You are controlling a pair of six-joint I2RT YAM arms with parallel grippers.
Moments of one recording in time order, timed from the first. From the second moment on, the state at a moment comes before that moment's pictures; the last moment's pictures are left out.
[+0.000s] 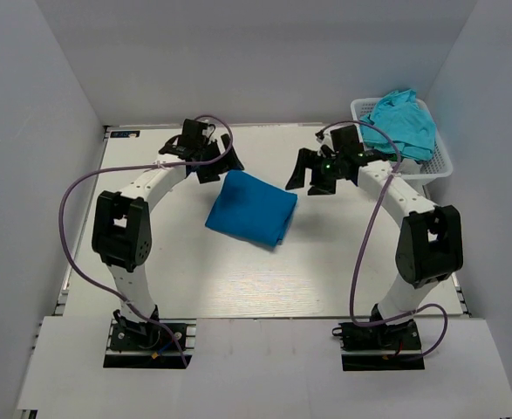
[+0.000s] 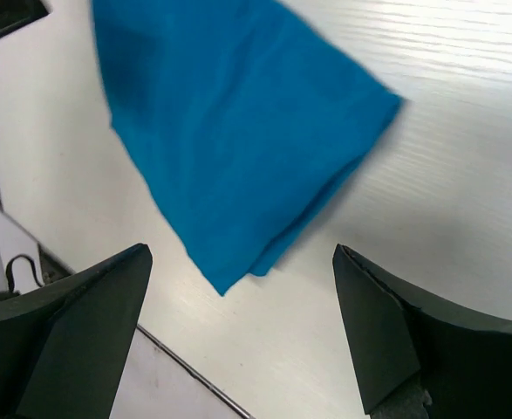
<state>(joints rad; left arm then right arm) -0.31 1.89 1.51 -0.44 0.23 -0.60 0.31 1.71 1.39 -0.59 -0.47 0.38</state>
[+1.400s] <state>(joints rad) -0.31 1.89 1.59 -0.58 0.15 -0.40 0.39 1.53 1.16 -0.41 -0.25 0.40</state>
